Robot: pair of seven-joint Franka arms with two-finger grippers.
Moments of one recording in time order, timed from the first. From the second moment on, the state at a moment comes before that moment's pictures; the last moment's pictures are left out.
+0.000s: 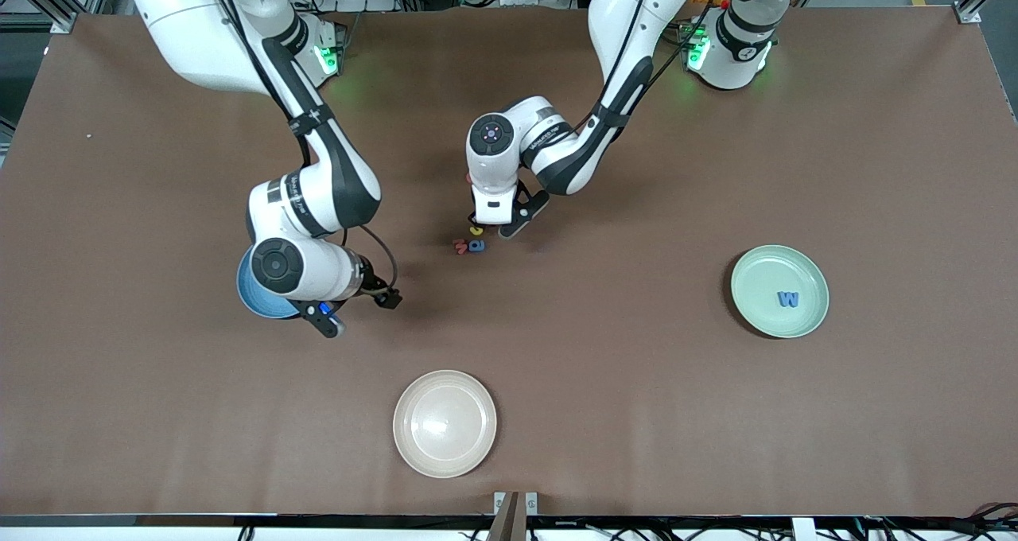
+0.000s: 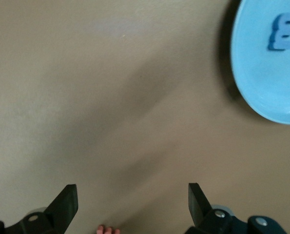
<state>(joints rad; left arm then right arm) -0.86 0.77 -0.10 -1.61 0.03 2.39 -1.71 0.36 0.59 0.02 -1.63 0.18 2.02 0.94</state>
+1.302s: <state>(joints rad) -0.19 0.37 -0.21 -1.61 0.14 1.95 -0.33 0.60 0.66 0.03 -1.65 0.21 2.16 1.11</state>
